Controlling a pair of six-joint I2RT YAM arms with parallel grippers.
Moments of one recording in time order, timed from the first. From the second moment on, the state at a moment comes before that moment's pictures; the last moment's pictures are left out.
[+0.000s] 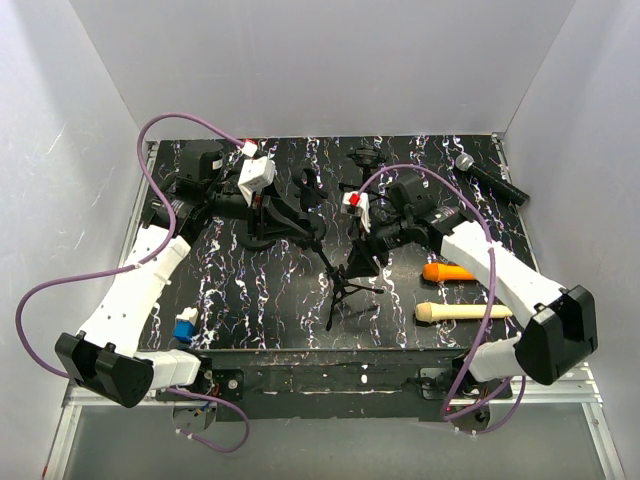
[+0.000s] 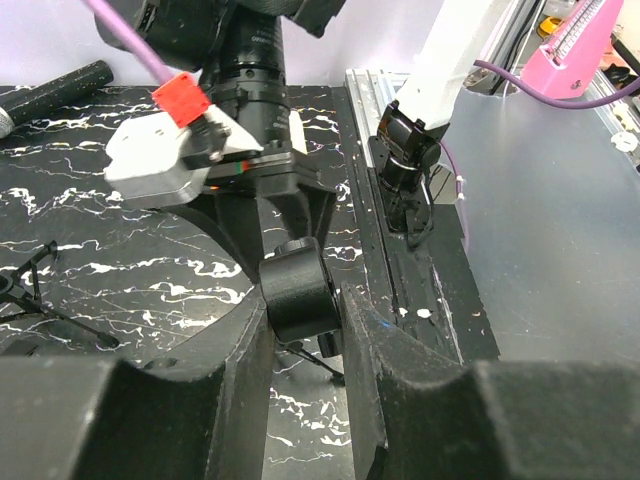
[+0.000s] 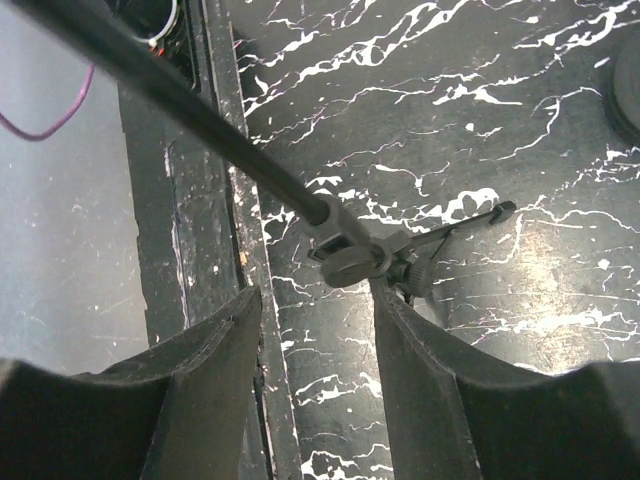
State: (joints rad) left arm -0.38 1.27 1.39 -0.61 1.27 0.42; right arm 0.60 1.36 1.17 -0.71 -0.86 -0.34
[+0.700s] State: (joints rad) left arm -0.38 1.26 1.38 -0.61 1.26 0.43; right arm 0.56 1.45 0.97 -0.57 -0.82 -0.30
